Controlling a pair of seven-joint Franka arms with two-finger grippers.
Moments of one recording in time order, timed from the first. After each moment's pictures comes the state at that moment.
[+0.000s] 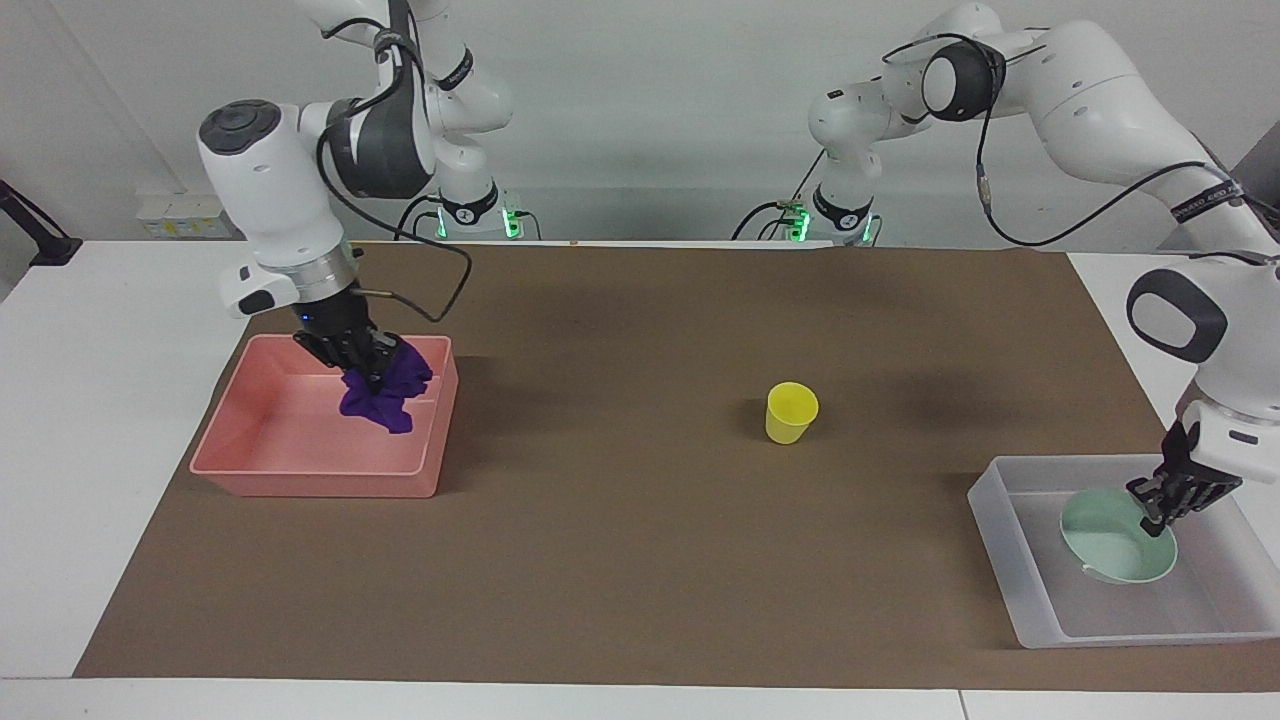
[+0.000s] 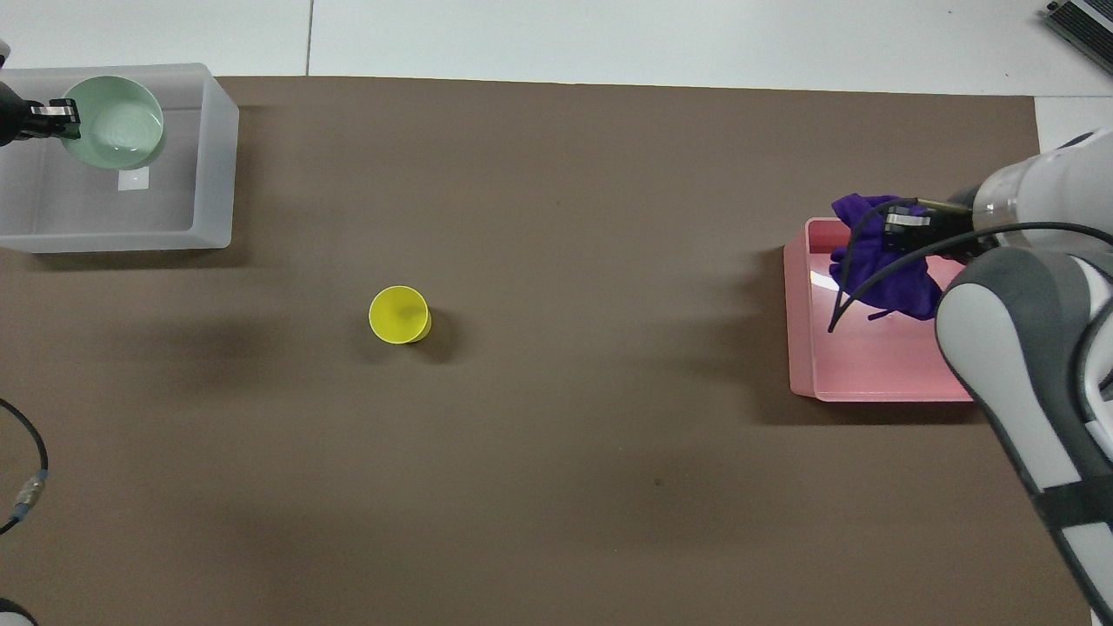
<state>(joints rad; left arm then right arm) 0.19 0.67 -0.01 -1.22 0.00 2.21 0.07 0.01 0.09 -0.08 -1.86 0.03 2.09 0.15</state>
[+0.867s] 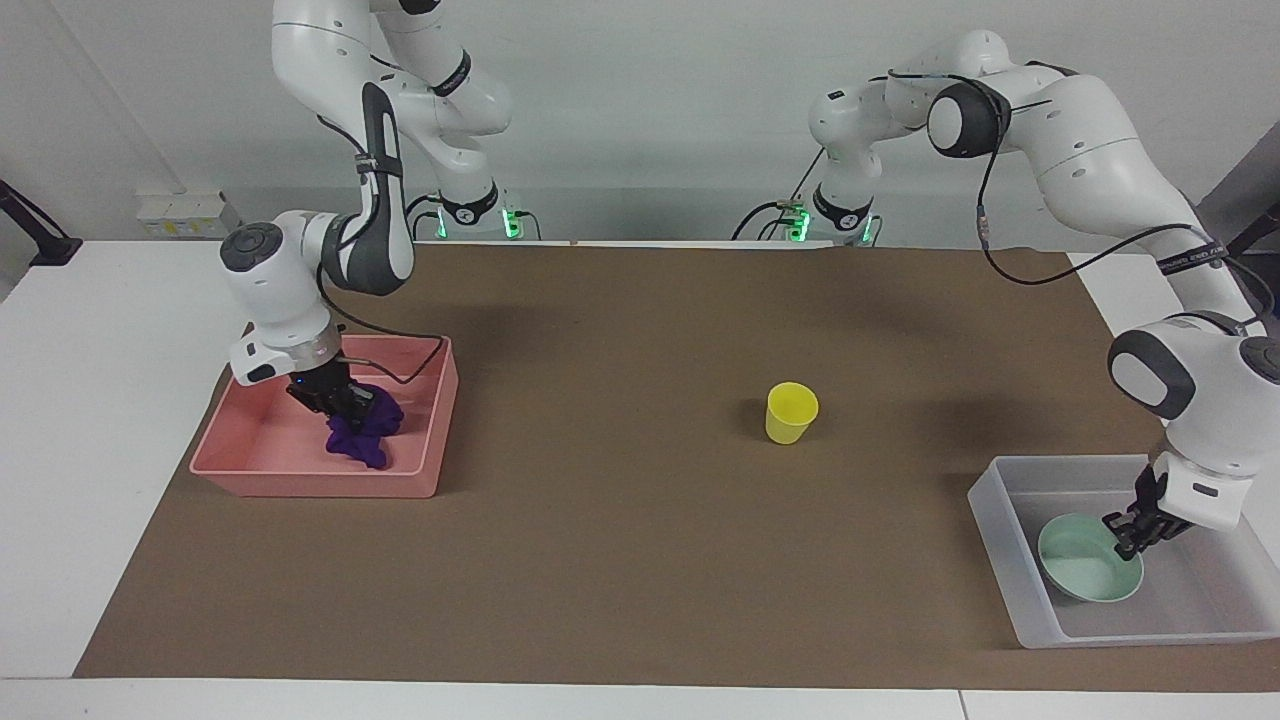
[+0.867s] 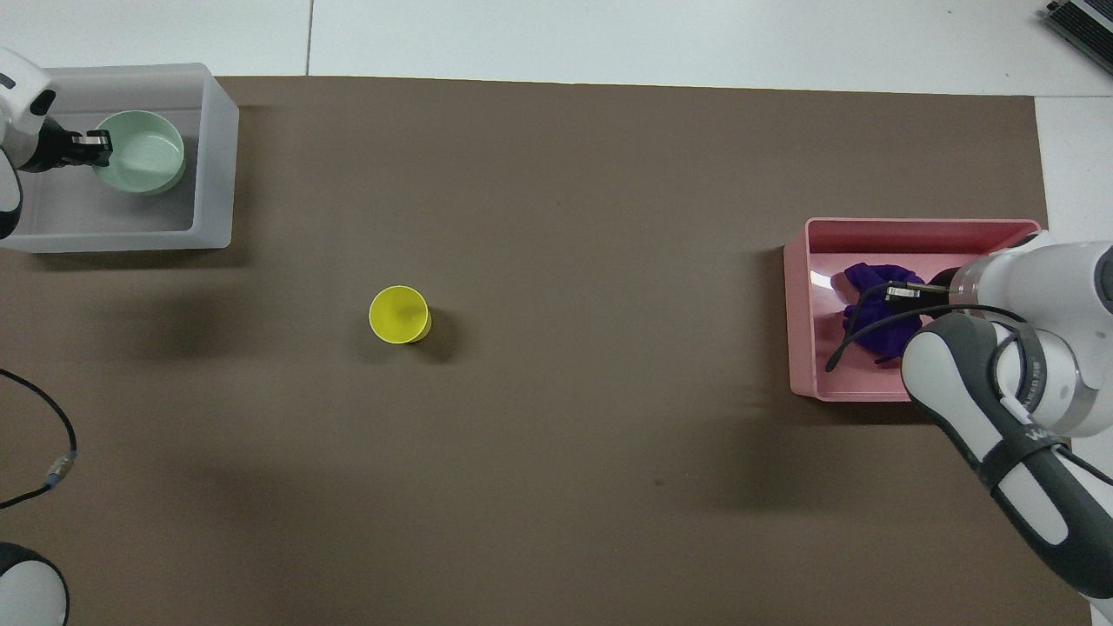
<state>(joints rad) 0.21 0.75 -0.02 -1.24 0.03 2.25 0.07 -0.07 0.19 -0.08 -2.15 0.03 2.46 0.05</state>
